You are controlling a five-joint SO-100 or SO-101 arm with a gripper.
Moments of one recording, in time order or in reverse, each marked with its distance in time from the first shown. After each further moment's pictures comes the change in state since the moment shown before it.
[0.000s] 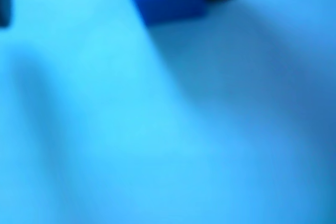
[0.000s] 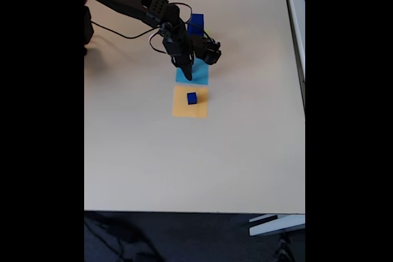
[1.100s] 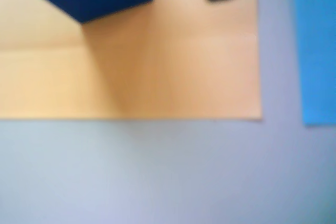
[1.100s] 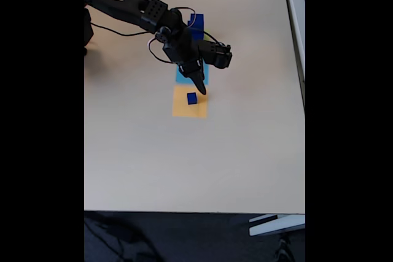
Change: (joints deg) arm 8.1 -2.4 -11.7 -1.8 -11.9
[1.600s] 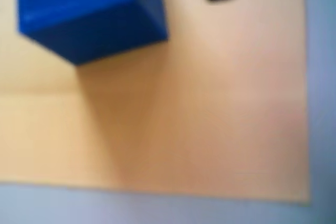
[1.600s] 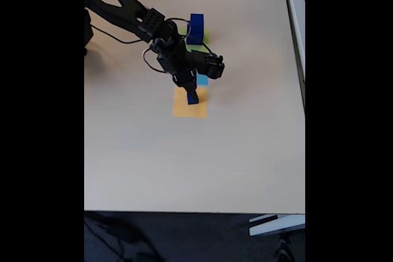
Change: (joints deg) arm 2.2 -0.1 6.9 -4.7 -2.7
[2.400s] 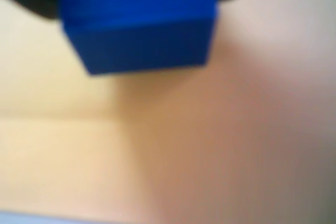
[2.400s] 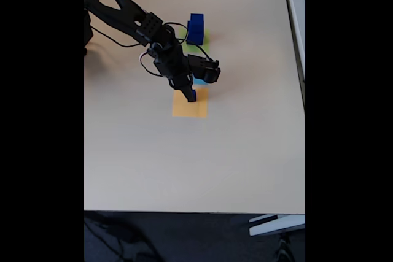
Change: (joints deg) arm 1.3 0.0 1.6 -1.1 -2.1
